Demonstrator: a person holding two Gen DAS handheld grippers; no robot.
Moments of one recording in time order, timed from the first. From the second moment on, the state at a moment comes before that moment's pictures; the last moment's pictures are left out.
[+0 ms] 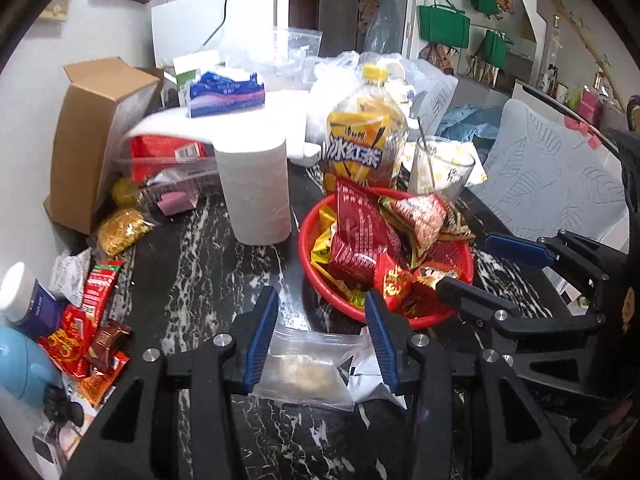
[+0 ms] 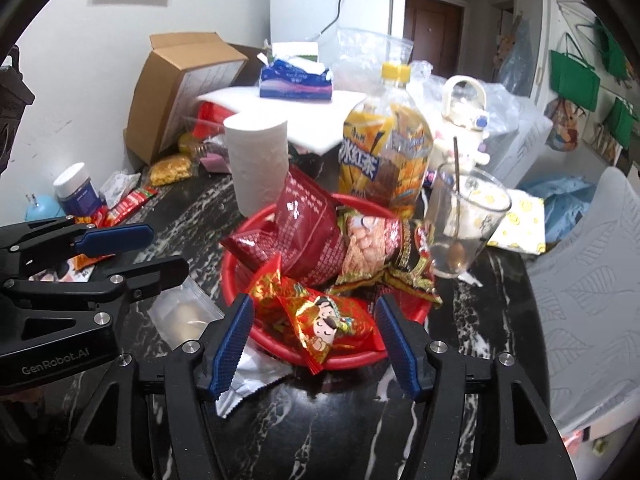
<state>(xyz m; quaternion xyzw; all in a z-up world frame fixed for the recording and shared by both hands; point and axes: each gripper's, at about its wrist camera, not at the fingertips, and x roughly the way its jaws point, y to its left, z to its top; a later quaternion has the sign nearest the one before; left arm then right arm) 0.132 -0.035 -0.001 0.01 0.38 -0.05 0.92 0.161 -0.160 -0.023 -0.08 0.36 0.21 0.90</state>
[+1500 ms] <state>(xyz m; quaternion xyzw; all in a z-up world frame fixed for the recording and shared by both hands) -0.009 -0.047 0.049 0.04 0.27 -0.06 0.96 0.009 -0.201 0.029 -0.01 0.30 0.15 0.94</state>
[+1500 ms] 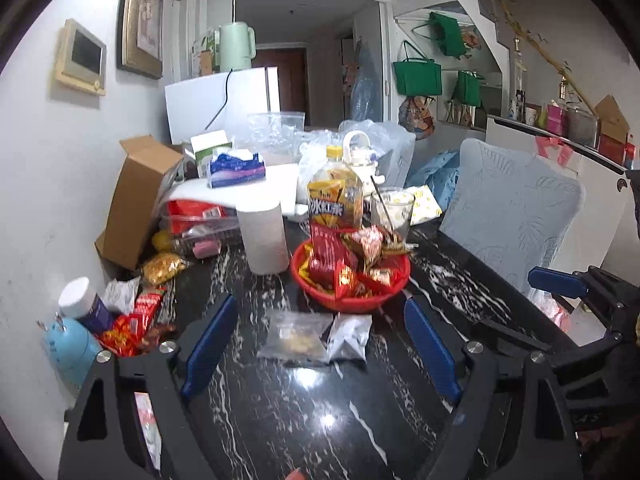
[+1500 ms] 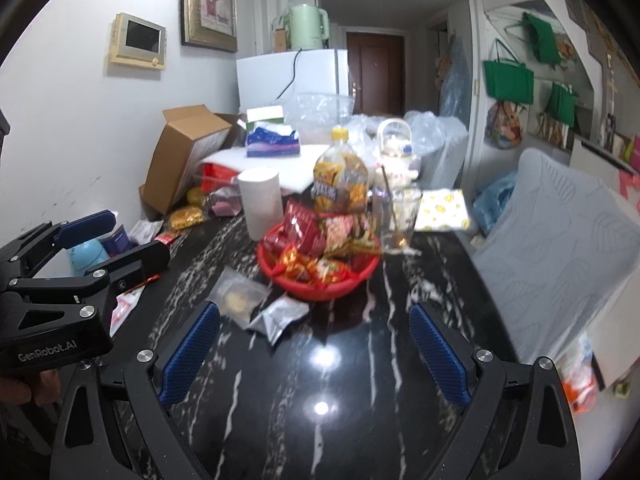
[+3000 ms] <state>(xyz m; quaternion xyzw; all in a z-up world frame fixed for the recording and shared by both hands) 0.082 0.033 -0.060 -0.05 0.39 -0.02 0.92 0.123 -0.138 -0.082 0.03 0.44 0.19 0.87</state>
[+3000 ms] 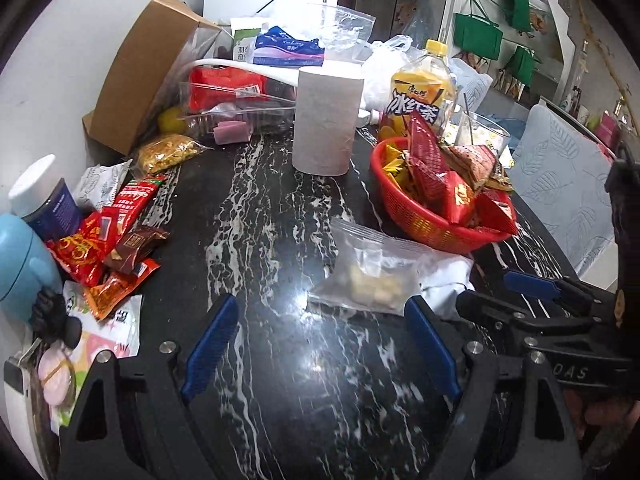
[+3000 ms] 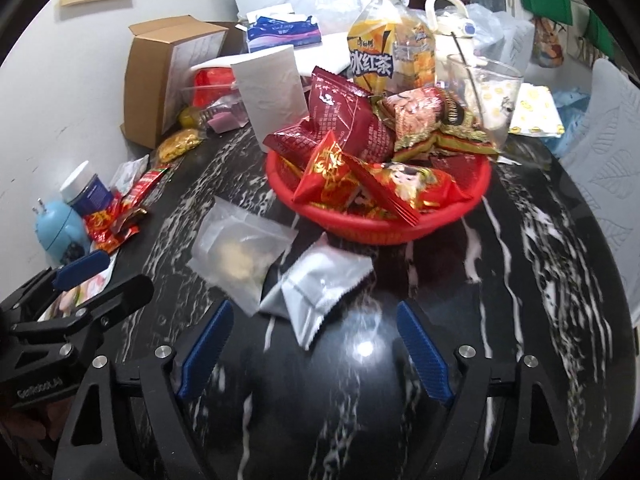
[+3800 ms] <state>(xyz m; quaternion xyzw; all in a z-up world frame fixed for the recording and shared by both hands) 0.145 0.002 -0.087 -0.02 0.45 -0.09 0.89 0.148 -0.139 -0.111 0.06 0.48 0.21 0.85</state>
